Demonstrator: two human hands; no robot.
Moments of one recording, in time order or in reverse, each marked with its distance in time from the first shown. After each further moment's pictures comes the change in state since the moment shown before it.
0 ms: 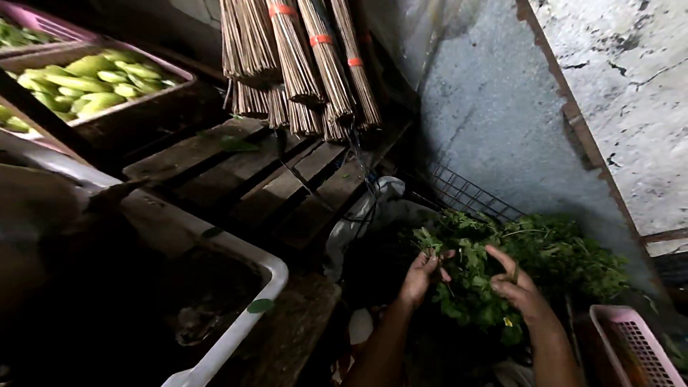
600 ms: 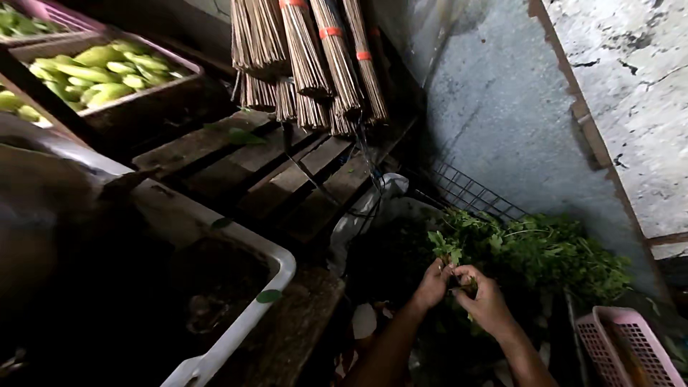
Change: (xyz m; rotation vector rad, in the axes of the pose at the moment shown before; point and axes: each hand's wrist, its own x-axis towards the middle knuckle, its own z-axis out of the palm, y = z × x) left_hand -0.010 -0.007 0.015 0.370 -0.024 -0.028; right_hand -0.002 -0.005 0.074 -0.358 0.035 -0.090
